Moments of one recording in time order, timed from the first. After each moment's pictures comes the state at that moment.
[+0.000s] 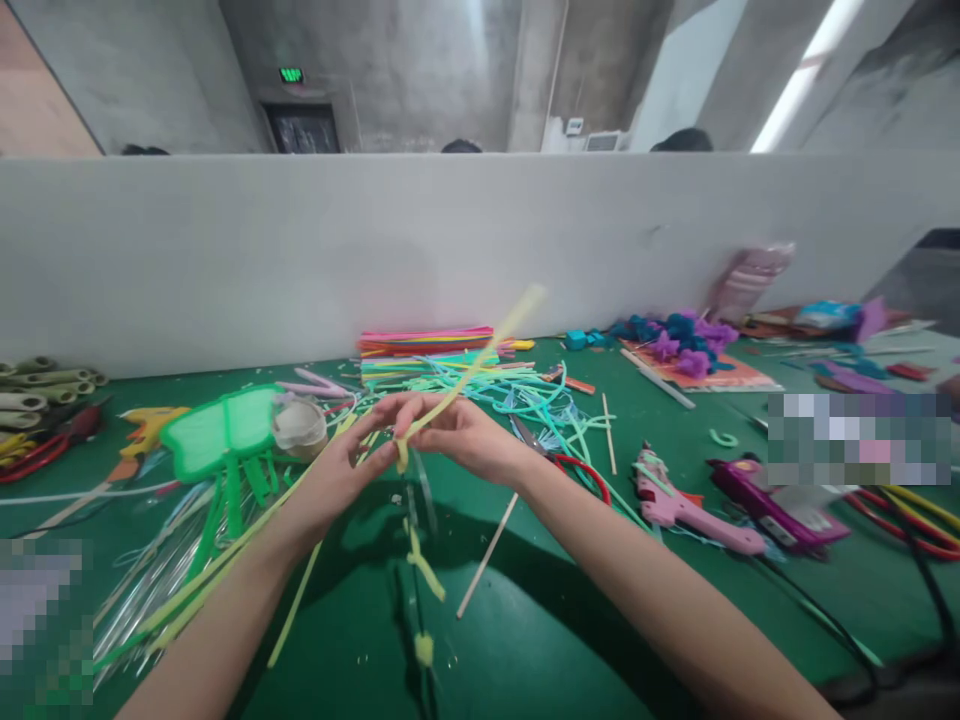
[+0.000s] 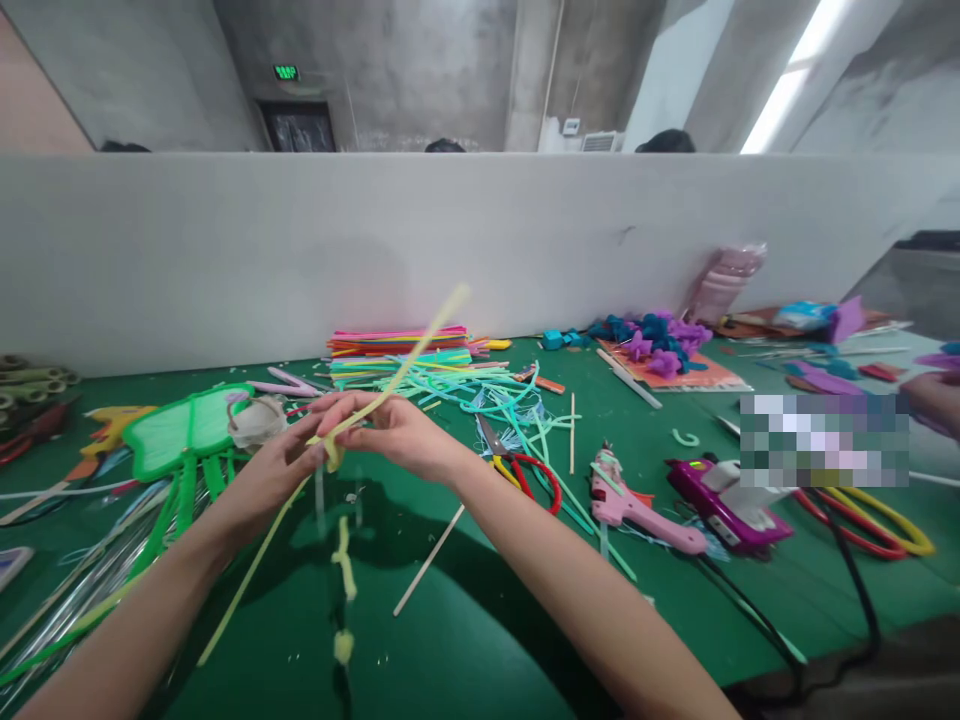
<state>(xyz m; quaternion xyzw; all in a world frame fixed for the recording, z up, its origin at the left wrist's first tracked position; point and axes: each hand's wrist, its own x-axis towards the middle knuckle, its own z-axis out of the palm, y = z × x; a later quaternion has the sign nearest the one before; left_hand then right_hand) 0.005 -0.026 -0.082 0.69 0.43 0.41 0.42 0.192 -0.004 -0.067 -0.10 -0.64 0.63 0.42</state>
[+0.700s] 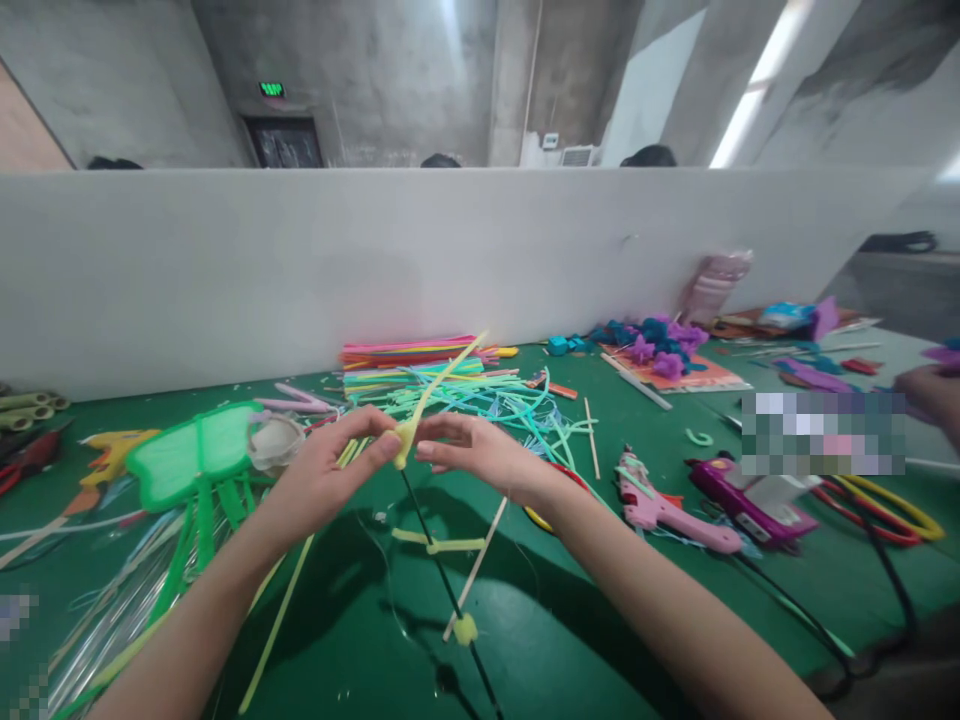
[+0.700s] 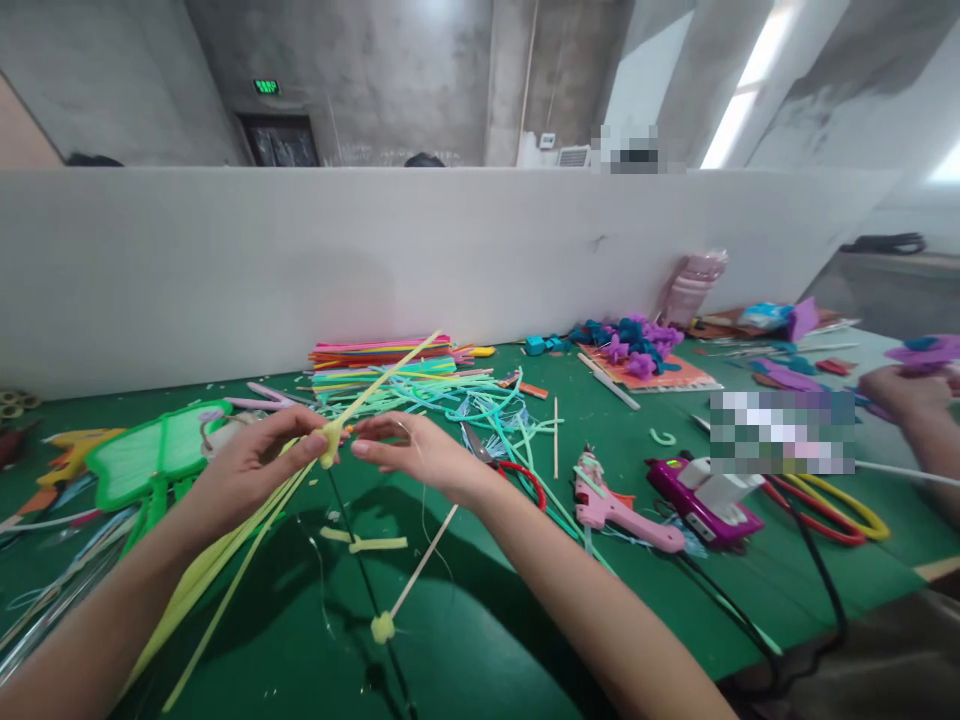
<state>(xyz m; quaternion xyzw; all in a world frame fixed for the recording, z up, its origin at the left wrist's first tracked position) 0.023 -0.027 -0.036 0.81 0.39 0.35 0.27 0.232 -0.014 -0.078 -0.33 -0.62 0.59 0.39</state>
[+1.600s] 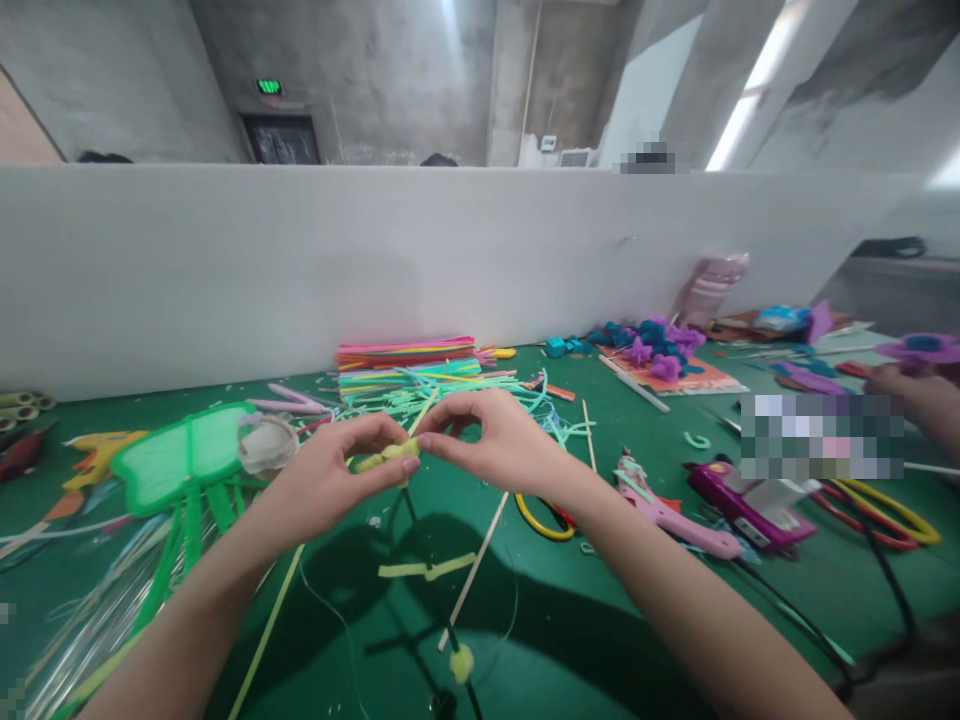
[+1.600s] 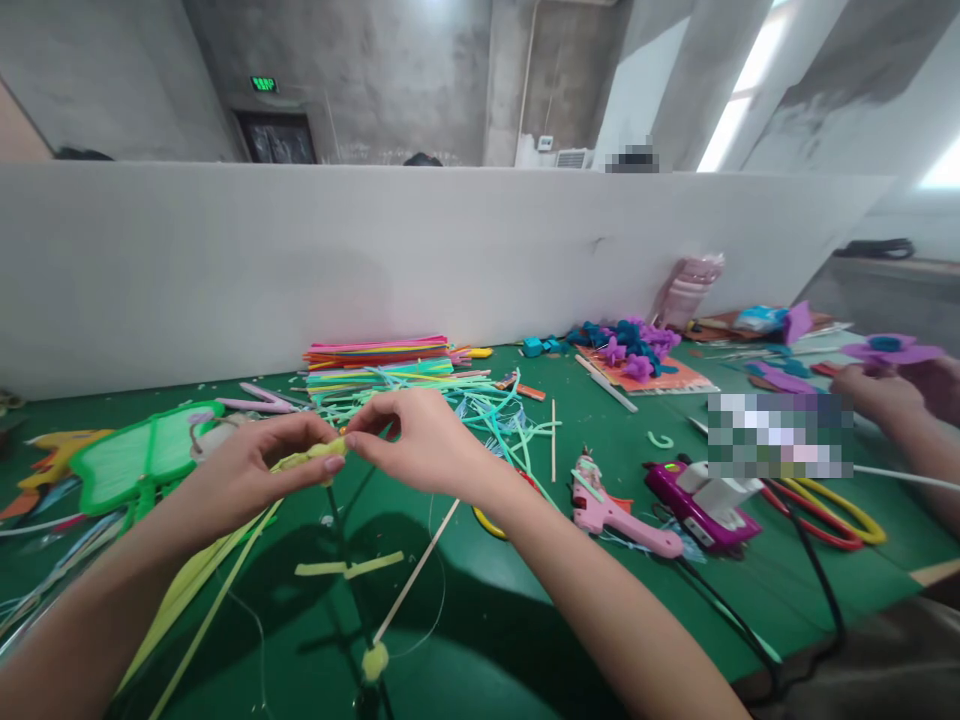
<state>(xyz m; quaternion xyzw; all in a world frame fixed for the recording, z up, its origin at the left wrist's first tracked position) 0.031 -0.025 -0.028 0.81 0.40 0.29 0.32 0.236 -0.035 -0.021 -0.40 -0.79 0.28 0.37</state>
